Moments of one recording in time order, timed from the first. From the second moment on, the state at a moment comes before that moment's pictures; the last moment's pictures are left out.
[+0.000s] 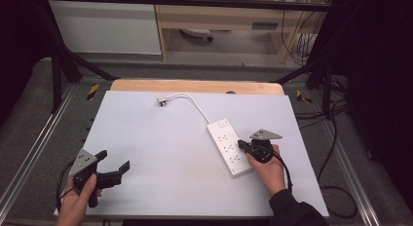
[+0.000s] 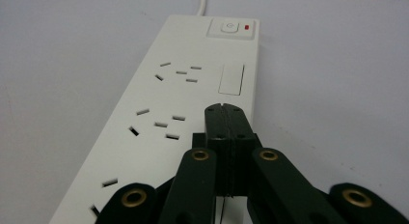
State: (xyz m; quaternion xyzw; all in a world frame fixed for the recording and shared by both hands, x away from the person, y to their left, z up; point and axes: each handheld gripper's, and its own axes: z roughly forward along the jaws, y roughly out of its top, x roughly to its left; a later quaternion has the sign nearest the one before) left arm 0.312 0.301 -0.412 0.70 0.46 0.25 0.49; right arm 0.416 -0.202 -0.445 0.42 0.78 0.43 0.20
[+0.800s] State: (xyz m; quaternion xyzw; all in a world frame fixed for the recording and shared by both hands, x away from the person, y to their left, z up) left arm 0.312 0.301 -0.412 0.70 0.46 0.25 0.49; right arm 0.414 -0.205 -0.439 0.42 0.76 0.45 0.20
